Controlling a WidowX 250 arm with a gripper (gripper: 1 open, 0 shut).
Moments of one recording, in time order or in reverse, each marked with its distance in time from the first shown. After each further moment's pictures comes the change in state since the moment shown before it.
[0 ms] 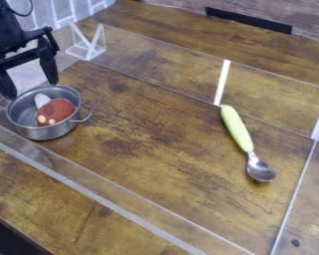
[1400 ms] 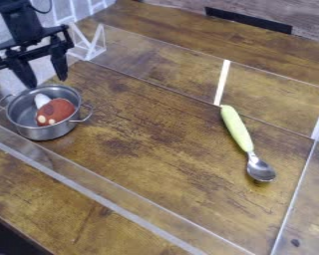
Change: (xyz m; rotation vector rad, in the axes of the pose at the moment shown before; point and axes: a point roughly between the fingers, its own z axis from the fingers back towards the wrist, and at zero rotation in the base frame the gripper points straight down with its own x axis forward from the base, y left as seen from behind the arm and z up) arm 0.025 -0.019 -0.013 0.024 0.029 -0.091
